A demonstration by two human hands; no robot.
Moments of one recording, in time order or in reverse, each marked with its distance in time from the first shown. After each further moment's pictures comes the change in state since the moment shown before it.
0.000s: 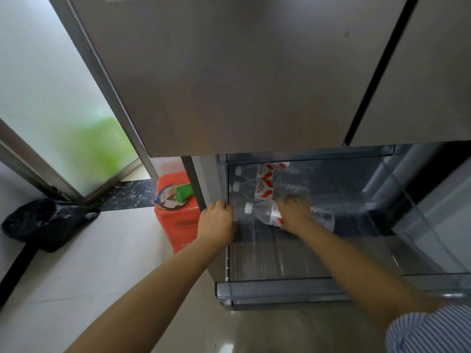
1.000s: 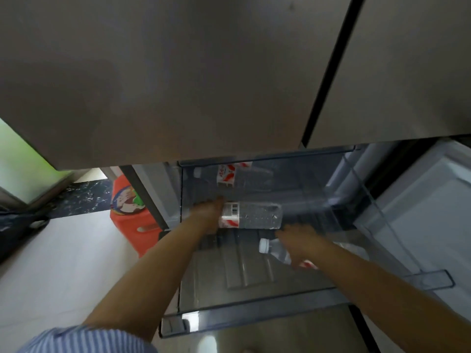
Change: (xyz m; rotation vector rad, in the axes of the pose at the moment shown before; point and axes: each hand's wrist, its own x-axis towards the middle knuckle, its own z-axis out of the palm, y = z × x) left_hand 0.115 0.036 0.075 0.165 -0.288 0.137; right_hand -0.042 0.070 0.010 -0.137 -0.485 -0.087
